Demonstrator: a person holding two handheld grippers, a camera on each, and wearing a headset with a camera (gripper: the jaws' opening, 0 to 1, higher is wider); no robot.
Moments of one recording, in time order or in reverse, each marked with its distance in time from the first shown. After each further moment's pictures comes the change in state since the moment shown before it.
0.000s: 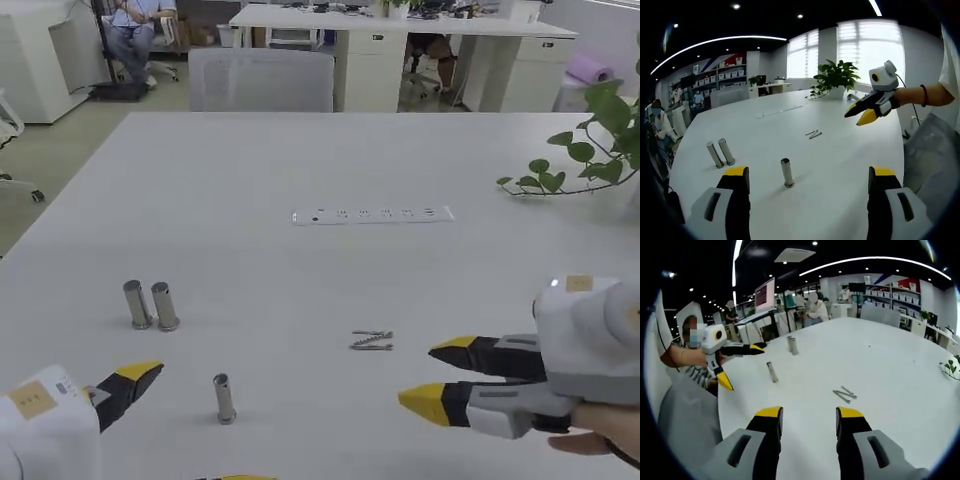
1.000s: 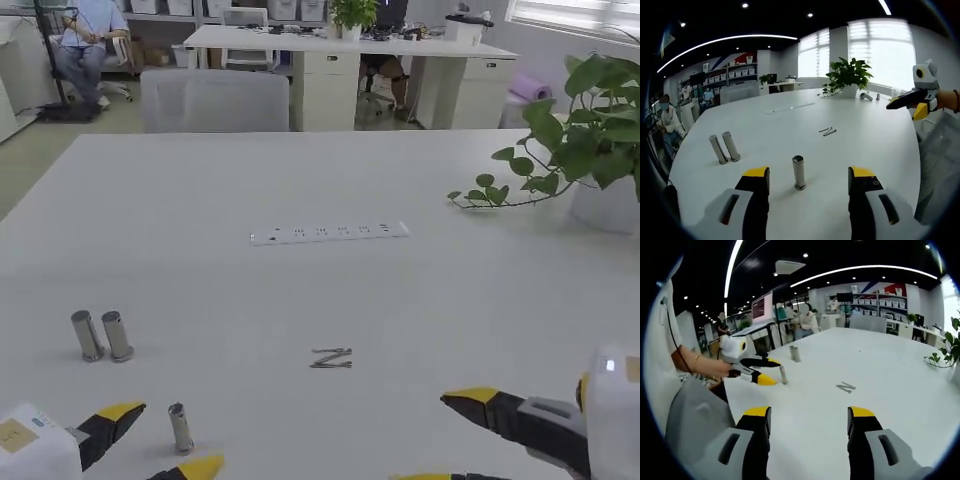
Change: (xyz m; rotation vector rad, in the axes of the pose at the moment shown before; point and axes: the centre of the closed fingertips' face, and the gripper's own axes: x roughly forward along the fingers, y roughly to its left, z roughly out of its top) left arm 0.022 0.021 -0.011 -0.022 0.001 0.095; right arm -0.059 0.037 -0.014 0.056 -0.115 -0.099
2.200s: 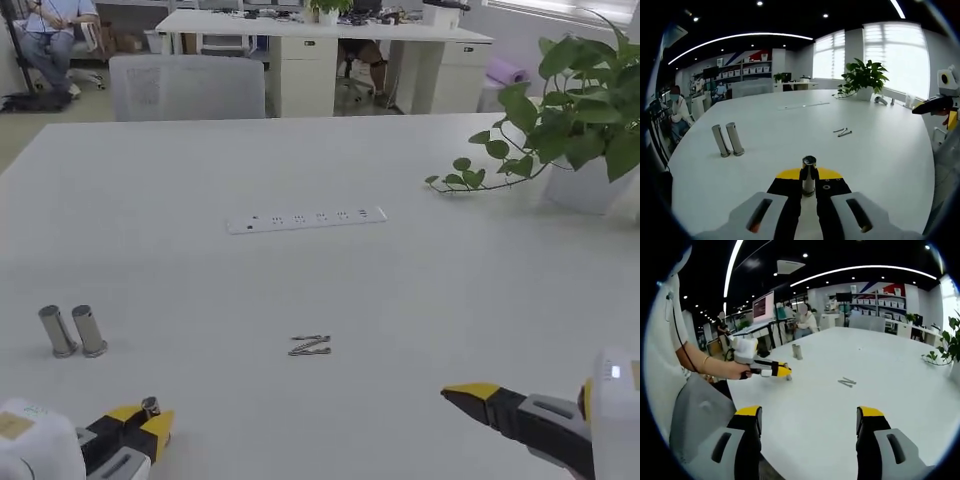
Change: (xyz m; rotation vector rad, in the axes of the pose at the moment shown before) left arm 0.028 0.017 -0.010 -0.070 -0.013 0.119; right arm -0.020 0.015 -0.011 0.002 0.001 -0.012
